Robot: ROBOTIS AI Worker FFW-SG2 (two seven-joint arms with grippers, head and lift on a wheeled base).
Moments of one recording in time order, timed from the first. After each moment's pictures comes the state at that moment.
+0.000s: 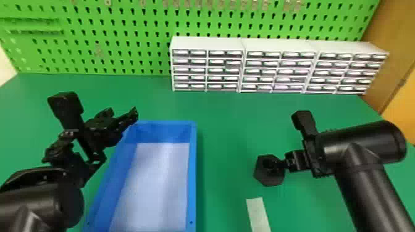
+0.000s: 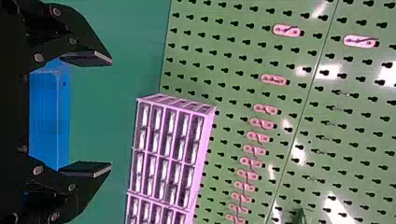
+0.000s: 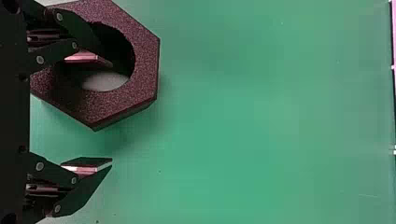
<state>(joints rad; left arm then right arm) -0.07 0.02 0.14 -1.76 0.20 0.44 -0.30 -0.41 -0.15 0.07 -1.50 0.27 1.37 0.65</state>
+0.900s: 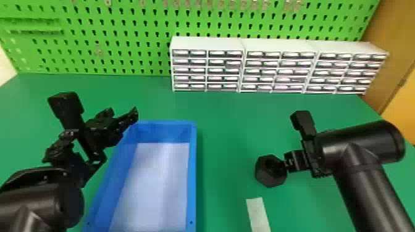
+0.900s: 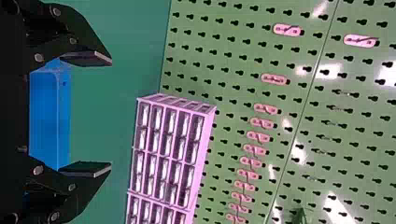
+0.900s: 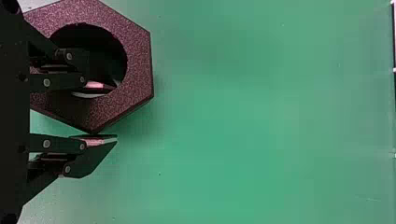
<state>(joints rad) -0.07 0.02 0.14 -1.76 0.20 0.44 -0.30 -0.41 -0.15 0.07 -1.50 0.27 1.37 0.65</state>
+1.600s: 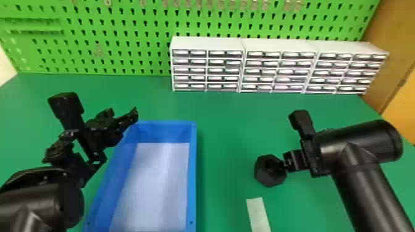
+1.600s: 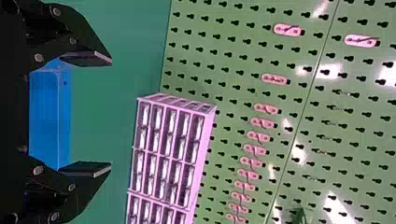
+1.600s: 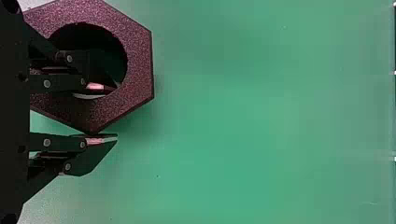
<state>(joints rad) -0.07 0.02 0.14 -1.76 0.20 0.44 -0.30 -0.41 -0.15 0.09 -1.50 0.28 1.36 0.65</state>
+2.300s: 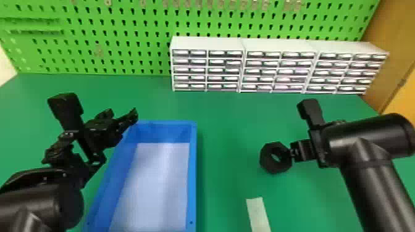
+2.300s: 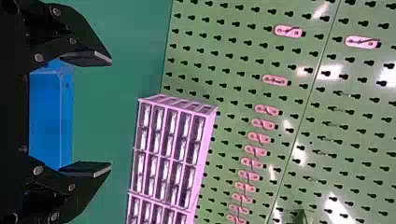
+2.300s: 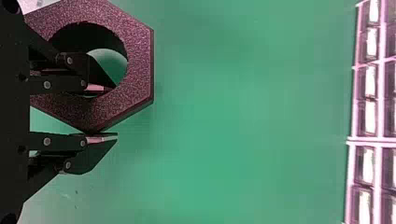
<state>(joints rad) -0.07 0.02 0.15 -1.76 0.20 0.44 -0.30 -0.41 -0.17 0.06 -1.57 0.30 1.34 0.65</state>
